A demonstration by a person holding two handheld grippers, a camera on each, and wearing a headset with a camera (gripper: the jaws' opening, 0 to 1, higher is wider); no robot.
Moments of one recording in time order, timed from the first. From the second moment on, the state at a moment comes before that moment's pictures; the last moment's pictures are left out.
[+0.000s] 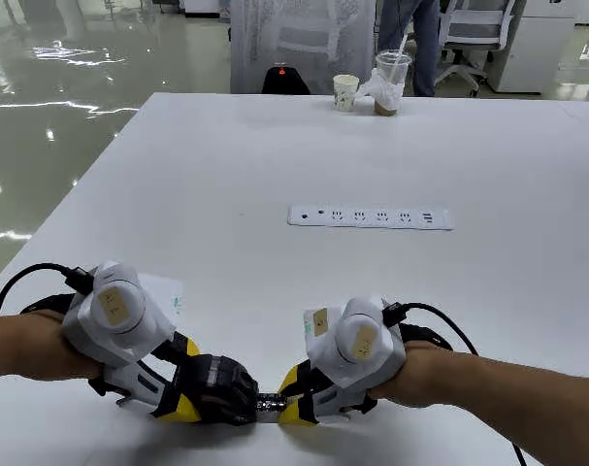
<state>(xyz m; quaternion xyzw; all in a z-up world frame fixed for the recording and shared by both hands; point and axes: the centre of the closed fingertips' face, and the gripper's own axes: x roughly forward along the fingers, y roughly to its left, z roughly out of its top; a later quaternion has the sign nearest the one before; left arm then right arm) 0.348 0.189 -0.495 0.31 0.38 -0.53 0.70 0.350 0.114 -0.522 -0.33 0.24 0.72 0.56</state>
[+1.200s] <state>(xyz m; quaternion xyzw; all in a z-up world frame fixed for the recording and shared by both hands) 0.346 0.188 -0.495 0.32 0.39 -0.52 0.69 0.354 0.070 -0.522 -0.34 0.27 0.71 0.56</state>
